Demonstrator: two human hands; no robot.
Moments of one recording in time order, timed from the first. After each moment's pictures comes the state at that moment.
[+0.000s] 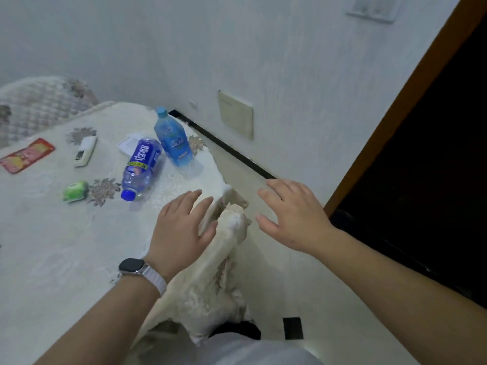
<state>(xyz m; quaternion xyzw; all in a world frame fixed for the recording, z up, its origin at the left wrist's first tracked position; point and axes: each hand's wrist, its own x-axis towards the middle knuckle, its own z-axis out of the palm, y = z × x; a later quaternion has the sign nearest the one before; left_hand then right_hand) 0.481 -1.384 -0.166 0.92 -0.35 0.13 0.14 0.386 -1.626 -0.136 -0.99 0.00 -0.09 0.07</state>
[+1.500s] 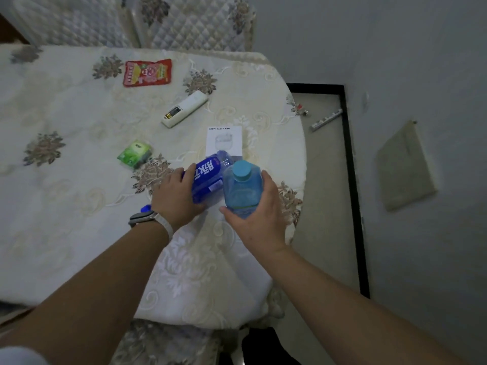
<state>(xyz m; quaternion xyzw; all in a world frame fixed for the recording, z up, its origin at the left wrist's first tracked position) 0.820 -1.349 -0.286 0.97 0.21 -0.05 0.06 0.854 -1.555 -0.264 -0.85 -0.13 0.07 0.50</state>
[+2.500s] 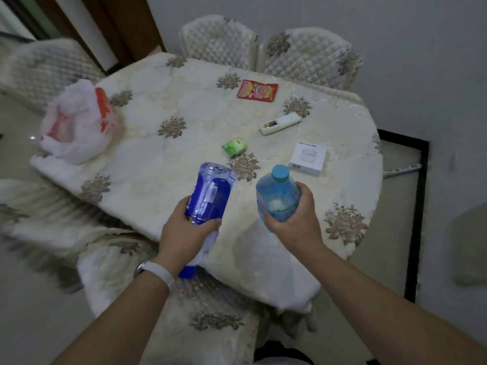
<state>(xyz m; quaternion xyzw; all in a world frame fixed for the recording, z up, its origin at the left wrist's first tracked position) 0.606 -1.379 -0.185 0.71 0.51 0.18 0.45 0.795 -1.523 -0.223 -0.79 -0.28 0.18 0.51</state>
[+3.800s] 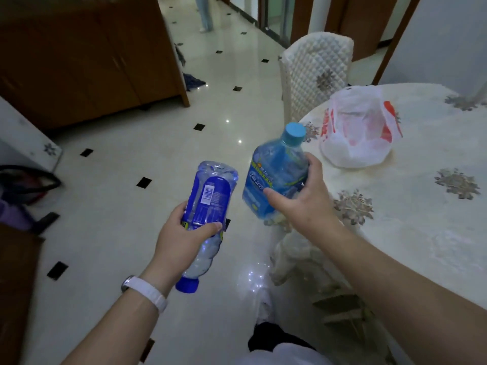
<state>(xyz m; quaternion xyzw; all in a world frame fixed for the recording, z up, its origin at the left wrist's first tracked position) 0.033 -1.117 -0.147 0.45 0.67 0.40 0.43 0.269 -1.077 -0.126 -0.53 -0.57 0.35 0.52</state>
